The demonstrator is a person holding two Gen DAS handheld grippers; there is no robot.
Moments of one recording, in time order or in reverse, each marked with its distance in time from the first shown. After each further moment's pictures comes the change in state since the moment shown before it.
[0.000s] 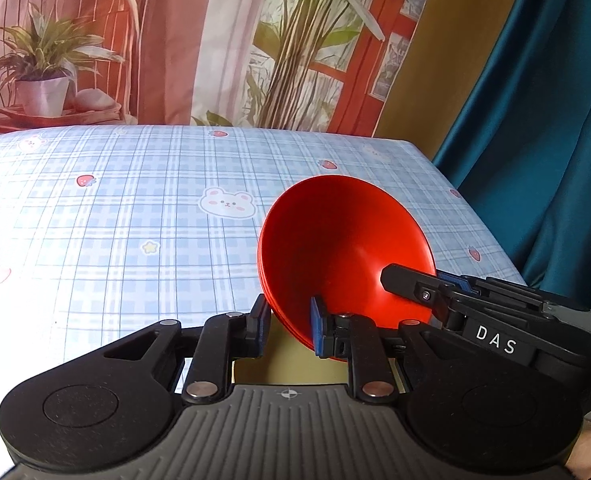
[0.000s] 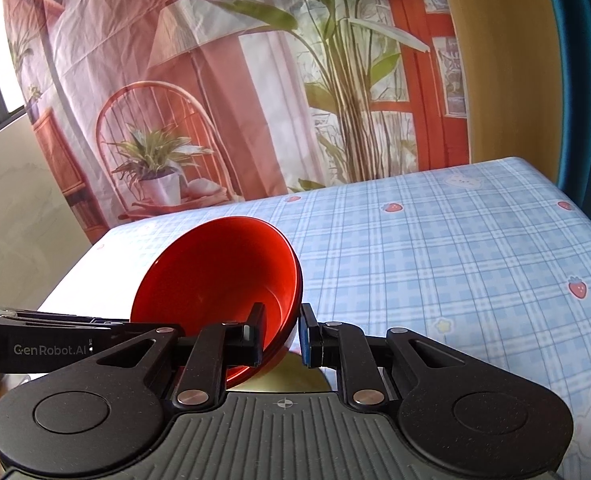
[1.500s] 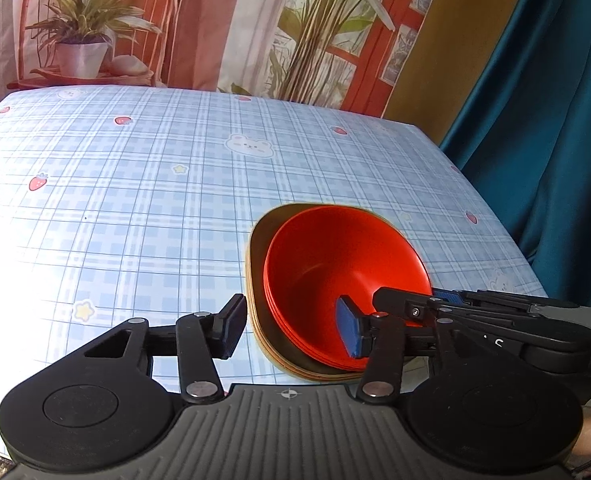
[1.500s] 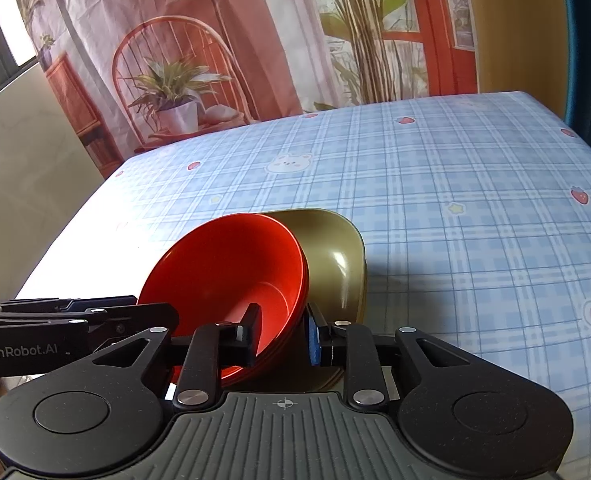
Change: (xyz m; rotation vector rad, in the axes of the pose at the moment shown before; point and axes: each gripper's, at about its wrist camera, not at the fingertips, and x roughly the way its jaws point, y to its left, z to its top) left arm -0.044 -0.009 -0.062 -0.057 -0.012 0.031; right arm -0.027 0.016 -0.059 -0.004 0.176 0.026
